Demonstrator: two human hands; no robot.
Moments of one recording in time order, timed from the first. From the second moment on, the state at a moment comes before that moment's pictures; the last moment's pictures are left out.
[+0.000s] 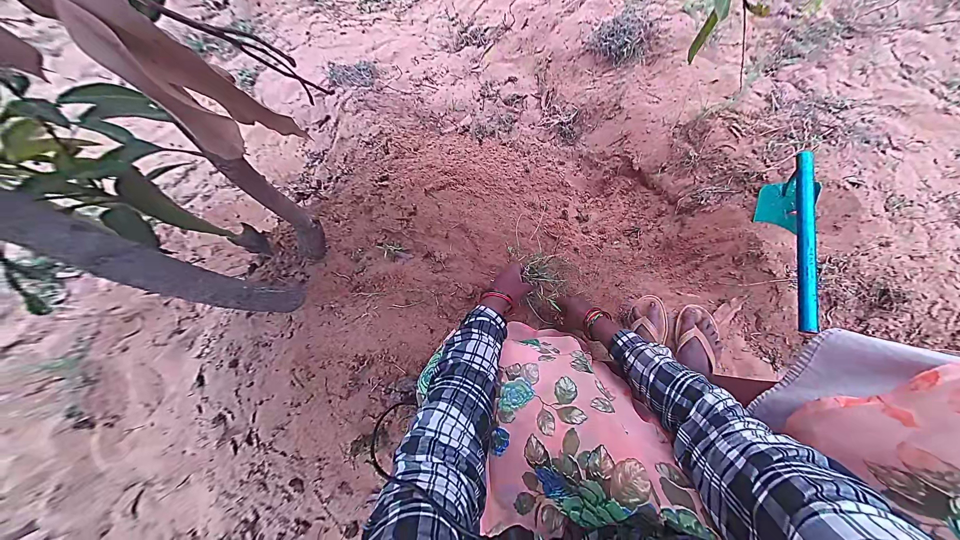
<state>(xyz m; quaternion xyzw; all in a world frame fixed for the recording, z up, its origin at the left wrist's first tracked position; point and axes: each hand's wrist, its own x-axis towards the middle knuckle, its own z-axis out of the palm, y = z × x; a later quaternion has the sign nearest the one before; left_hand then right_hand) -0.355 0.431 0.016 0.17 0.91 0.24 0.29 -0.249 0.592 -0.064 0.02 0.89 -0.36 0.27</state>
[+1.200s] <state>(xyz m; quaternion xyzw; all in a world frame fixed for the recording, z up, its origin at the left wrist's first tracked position) -0.365 0.428 0.008 0.14 0.92 0.26 0.24 -0.249 0.645 -0.094 0.07 0.90 -0.35 0.23</state>
